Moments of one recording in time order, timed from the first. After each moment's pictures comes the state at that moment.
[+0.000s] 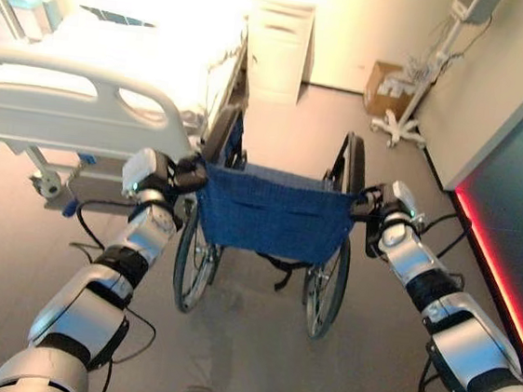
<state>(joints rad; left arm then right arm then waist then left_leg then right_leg) -0.70 0.56 -0.51 0.81 -0.01 0.22 0.42 -0.83 -0.43 0.54 0.79 0.00 0.42 -0.23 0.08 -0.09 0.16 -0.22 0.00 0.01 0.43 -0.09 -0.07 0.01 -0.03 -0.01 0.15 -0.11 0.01</state>
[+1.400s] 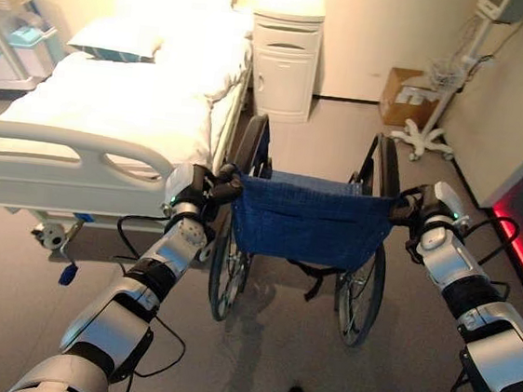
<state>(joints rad) -0.73 0.40 -0.47 0.80 0.00 0.20 0.41 -0.81 -0.60 0.52 0.76 -0.04 0.43 -0.20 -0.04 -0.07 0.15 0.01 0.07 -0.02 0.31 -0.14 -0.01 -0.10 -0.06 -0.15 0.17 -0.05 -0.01</state>
